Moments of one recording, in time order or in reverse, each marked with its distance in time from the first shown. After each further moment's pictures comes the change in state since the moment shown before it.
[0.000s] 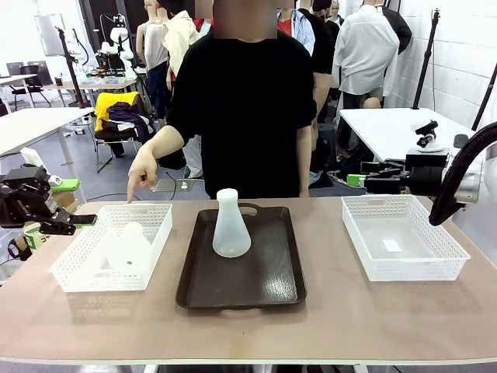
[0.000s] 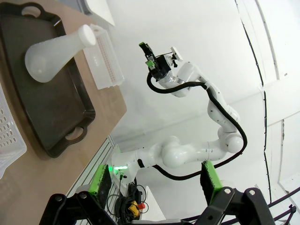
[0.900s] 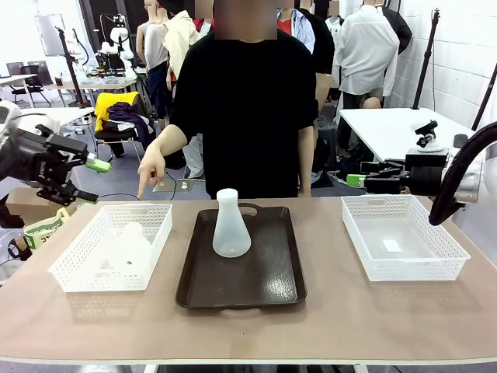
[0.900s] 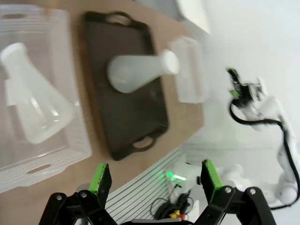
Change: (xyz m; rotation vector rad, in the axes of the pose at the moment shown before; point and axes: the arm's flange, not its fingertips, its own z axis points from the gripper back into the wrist) left arm 0.078 -0.060 -0.025 0.581 -0.019 0.112; right arm 0.000 0.000 0.000 0.000 0.001 0.001
